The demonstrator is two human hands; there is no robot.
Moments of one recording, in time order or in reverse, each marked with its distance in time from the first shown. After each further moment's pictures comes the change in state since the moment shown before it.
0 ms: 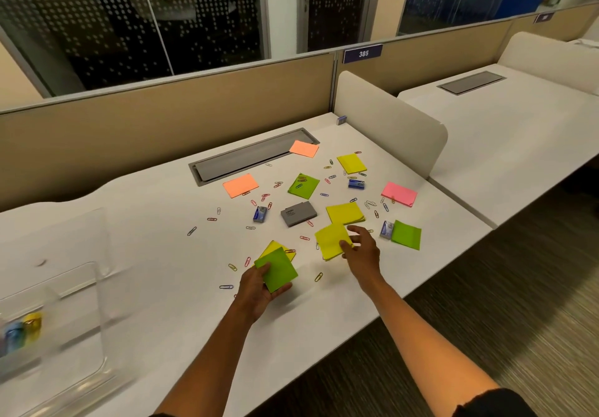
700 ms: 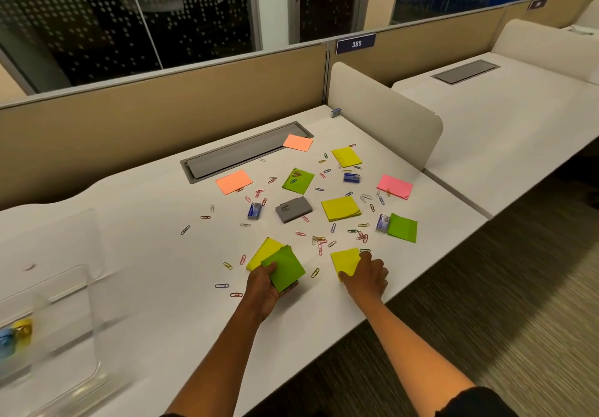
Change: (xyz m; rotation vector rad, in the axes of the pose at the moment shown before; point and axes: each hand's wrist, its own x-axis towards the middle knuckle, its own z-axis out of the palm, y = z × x) left_hand 0.012 -0.018 0.014 -0.041 0.020 -0.044; right_hand -0.017 0.060 -0.003 -0.821 0.044 0.218
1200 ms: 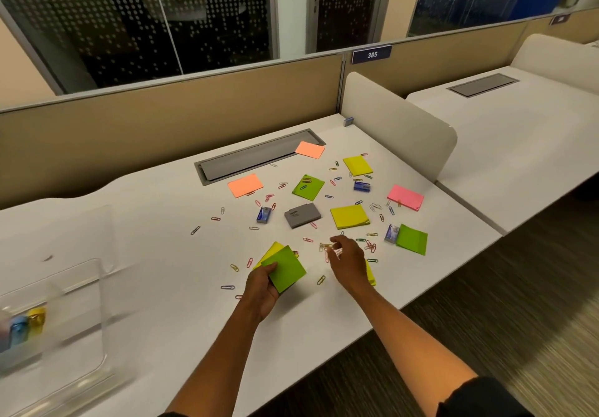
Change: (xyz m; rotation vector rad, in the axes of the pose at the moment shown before) left_hand 0.000 0.012 -0.005 -0.083 -0.028 0.044; right_hand 0.008 -0.057 -0.010 0.413 -0.009 -0.409
